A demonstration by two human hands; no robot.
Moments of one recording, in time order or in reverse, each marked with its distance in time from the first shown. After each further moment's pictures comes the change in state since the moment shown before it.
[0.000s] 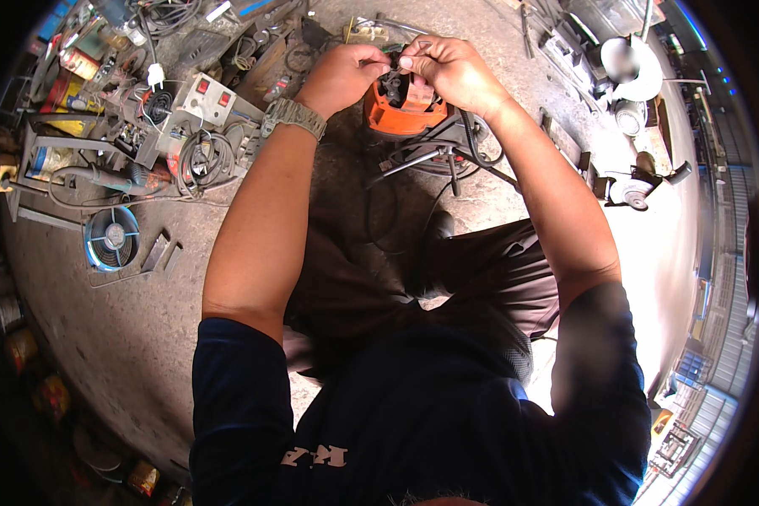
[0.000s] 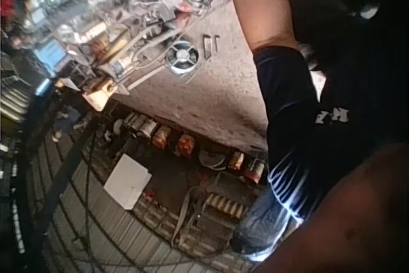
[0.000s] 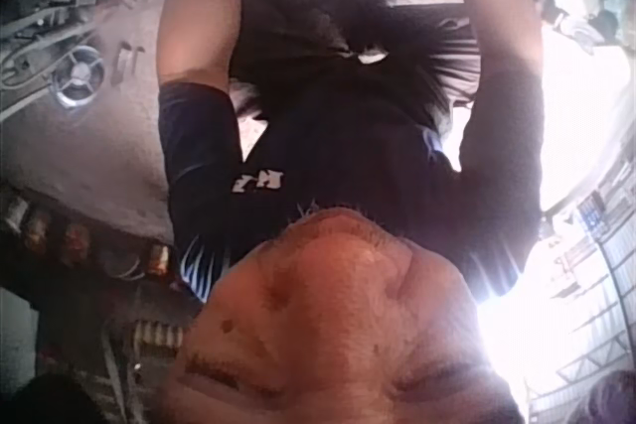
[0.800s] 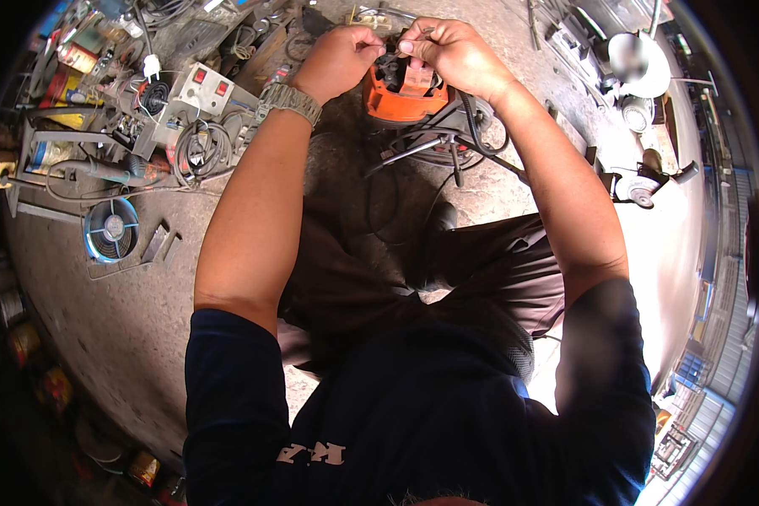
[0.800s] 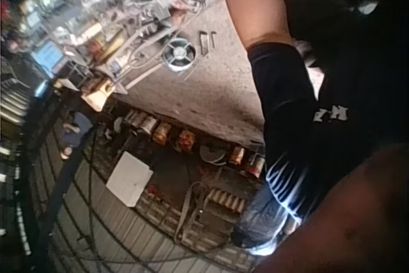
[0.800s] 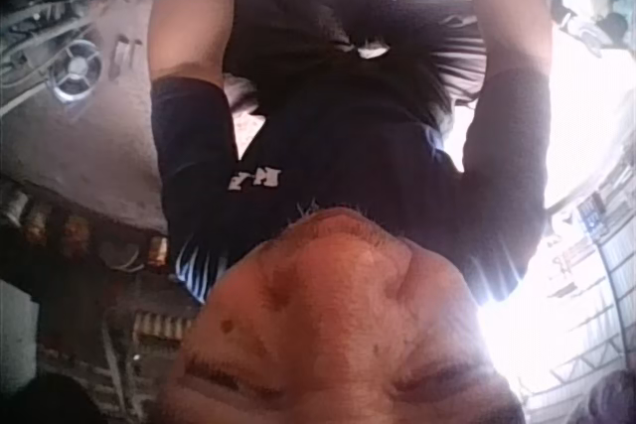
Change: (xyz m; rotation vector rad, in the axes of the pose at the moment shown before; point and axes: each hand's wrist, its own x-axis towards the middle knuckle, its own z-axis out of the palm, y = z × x) left_hand 0.002 -0.001 -0.002 0.116 0.061 0.036; right_hand 0.008 0.015 -0.004 0.011 -0.059 -0.082
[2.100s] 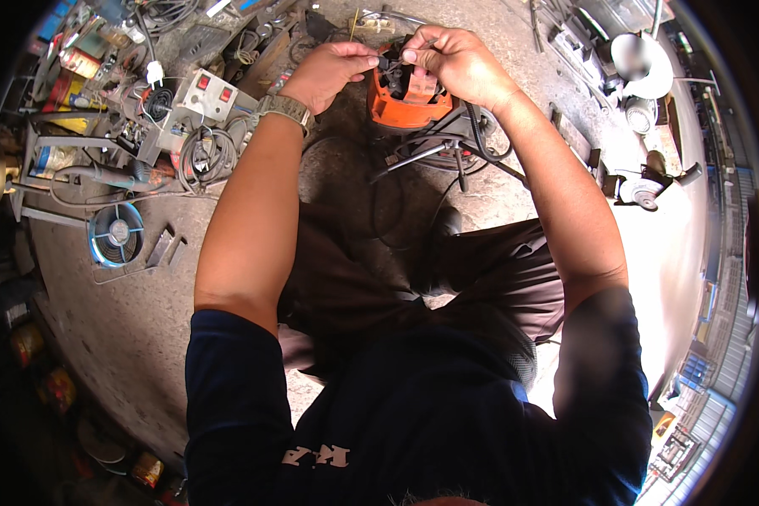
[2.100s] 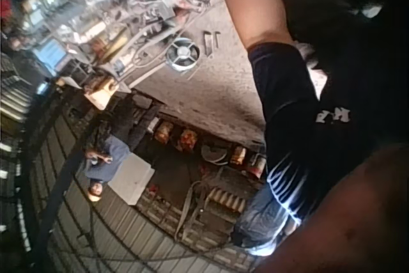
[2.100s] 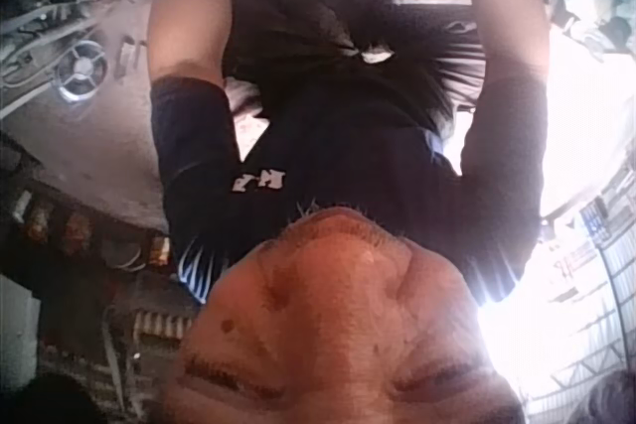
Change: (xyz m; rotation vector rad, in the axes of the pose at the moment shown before) left_hand -0.005 -0.019 -0.012 -0.514 -0.139 -0.415; right_hand -0.004 -0.007 0.003 -0.065 0.041 0.011
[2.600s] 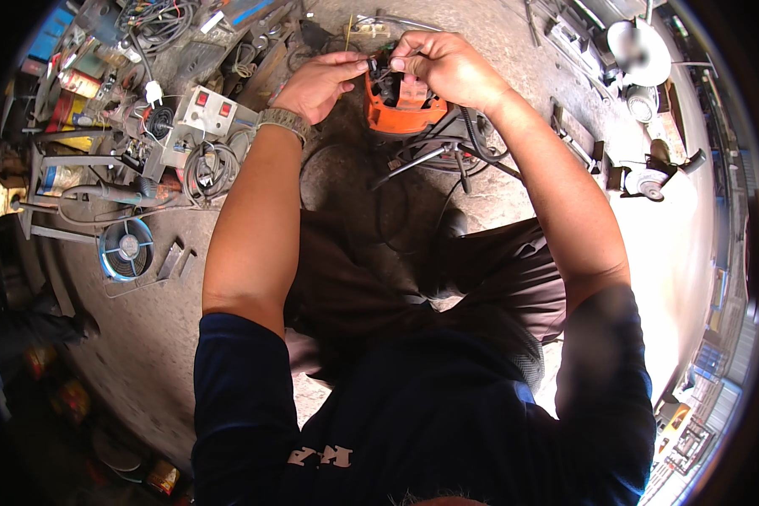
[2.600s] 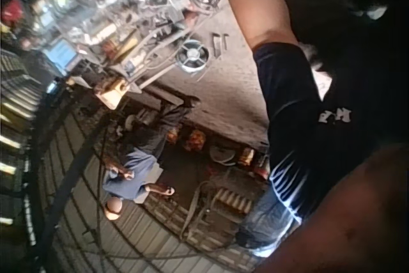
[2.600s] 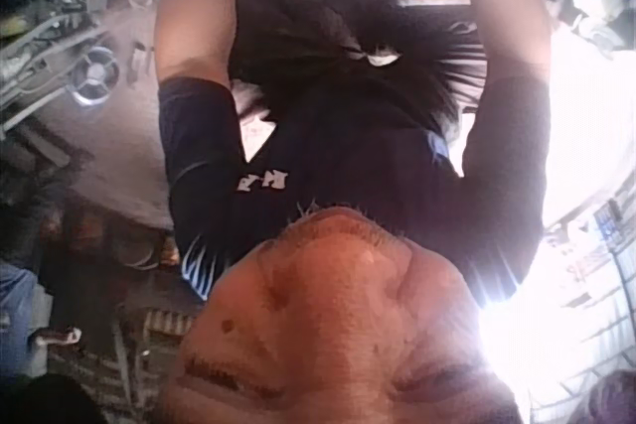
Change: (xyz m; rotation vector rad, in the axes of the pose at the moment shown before) left_hand 0.007 -0.008 -0.007 -0.247 -0.050 -0.069; right_hand -0.001 -0.005 -0.002 0.058 -0.041 0.024
